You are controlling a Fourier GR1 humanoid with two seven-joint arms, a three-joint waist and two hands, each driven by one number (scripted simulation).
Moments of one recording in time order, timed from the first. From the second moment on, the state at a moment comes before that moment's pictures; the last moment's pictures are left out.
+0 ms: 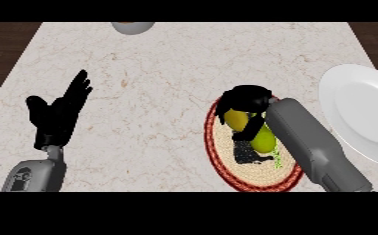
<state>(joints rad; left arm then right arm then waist) -0.15 0.23 0.07 -1.42 0.05 0.01 0.16 -0.77 -0.24 0.52 -0.64 0.92 0.29 -0.77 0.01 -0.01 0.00</state>
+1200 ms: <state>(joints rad) -0.08 0.24 0.12 -1.42 0.05 0.02 0.14 -0.34 -0.29 0.12 -1.28 0.82 -0.10 -0.22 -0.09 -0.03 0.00</state>
